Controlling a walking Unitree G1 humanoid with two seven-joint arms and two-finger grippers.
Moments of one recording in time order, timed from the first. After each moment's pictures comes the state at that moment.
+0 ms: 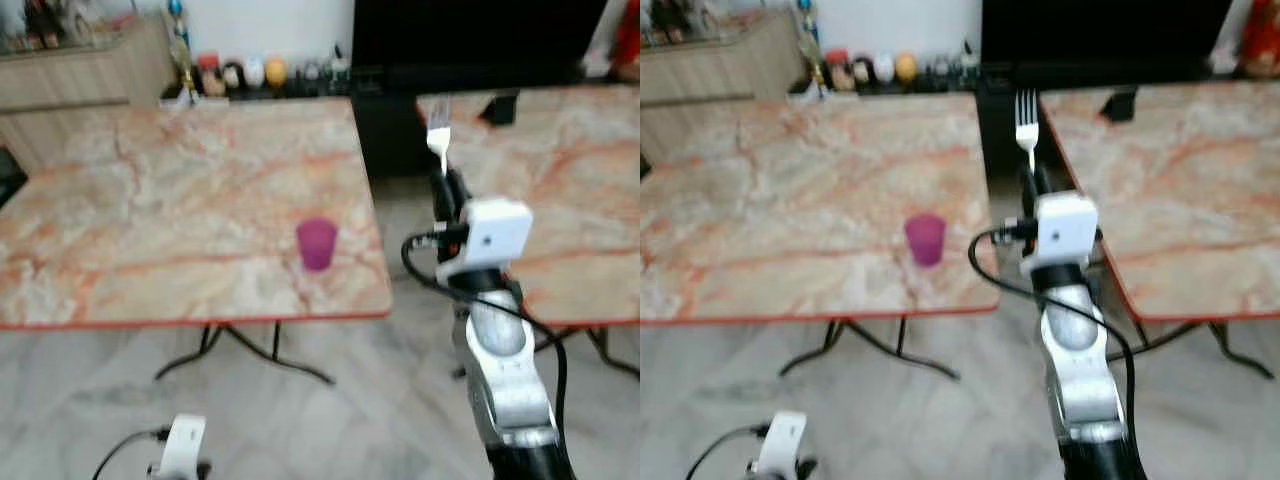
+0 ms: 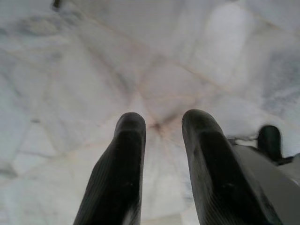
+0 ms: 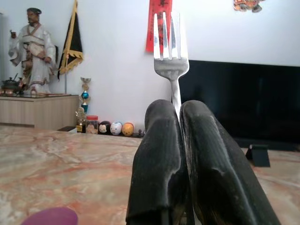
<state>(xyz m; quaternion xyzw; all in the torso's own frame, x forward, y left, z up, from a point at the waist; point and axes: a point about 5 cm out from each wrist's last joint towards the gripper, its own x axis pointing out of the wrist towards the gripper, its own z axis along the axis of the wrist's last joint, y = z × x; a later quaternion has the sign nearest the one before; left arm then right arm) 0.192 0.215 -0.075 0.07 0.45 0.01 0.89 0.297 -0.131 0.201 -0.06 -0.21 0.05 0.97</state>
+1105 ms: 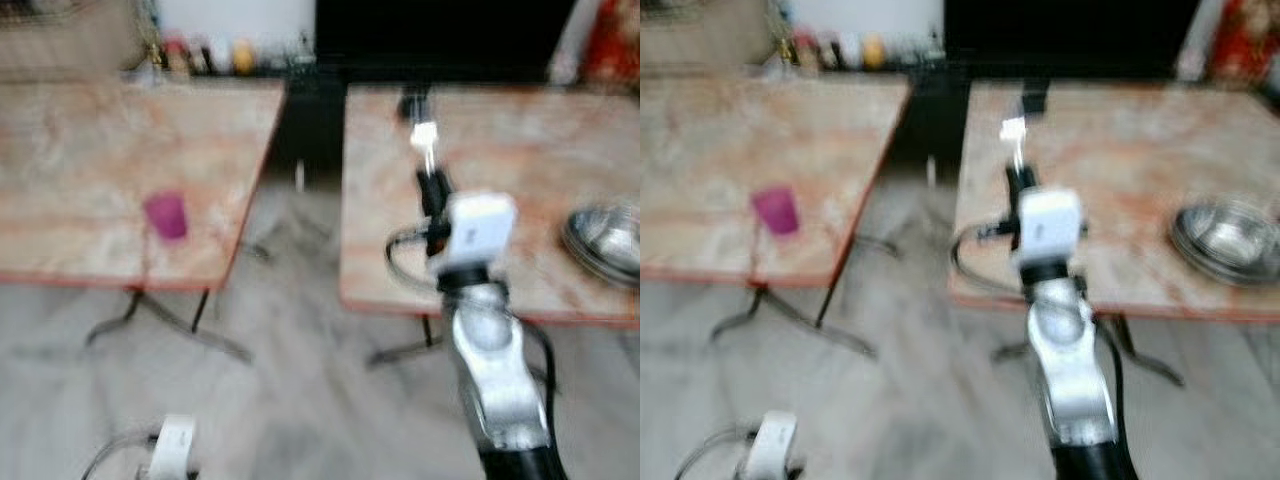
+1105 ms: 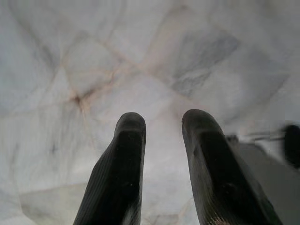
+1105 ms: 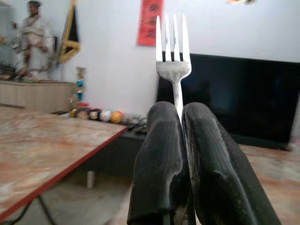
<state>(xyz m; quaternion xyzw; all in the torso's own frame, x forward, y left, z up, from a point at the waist) 0.192 0.224 -0.073 0.07 0.46 0.01 0.89 0.299 -0.126 0.206 -0.07 -0.21 0.05 0.97</state>
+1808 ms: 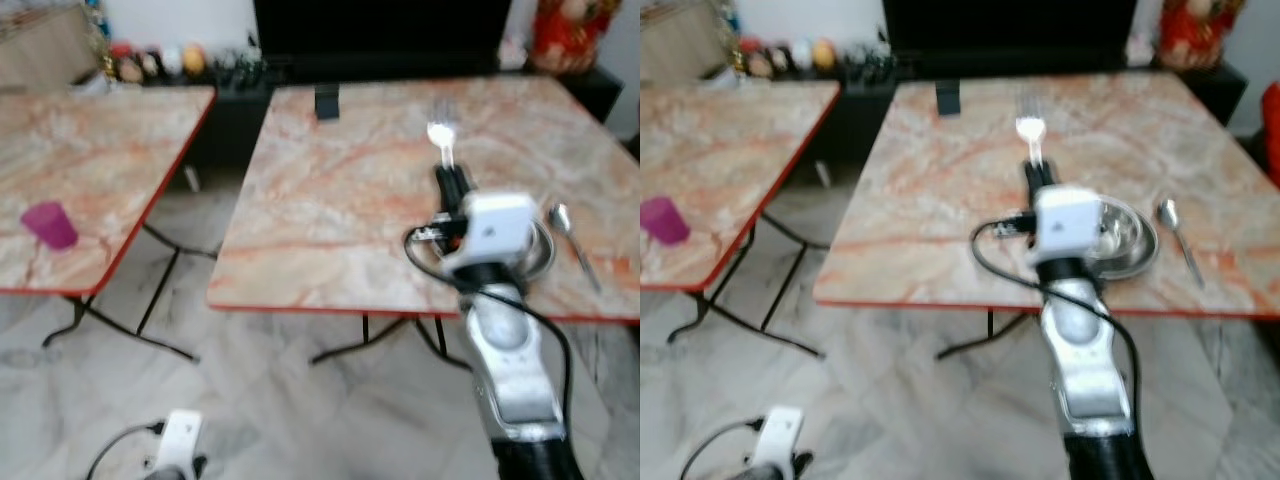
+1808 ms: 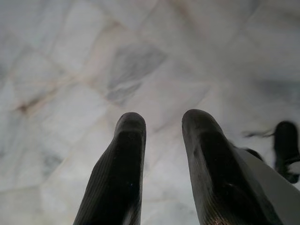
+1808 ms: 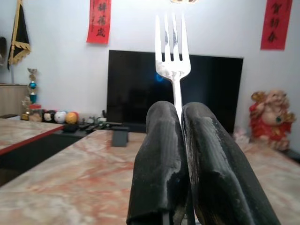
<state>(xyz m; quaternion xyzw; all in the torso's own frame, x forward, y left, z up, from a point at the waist) 0.200 0.214 -0.072 0.07 0.45 0.00 0.89 0.302 -0.146 0.208 -0.07 -0.21 0.01 0.98</state>
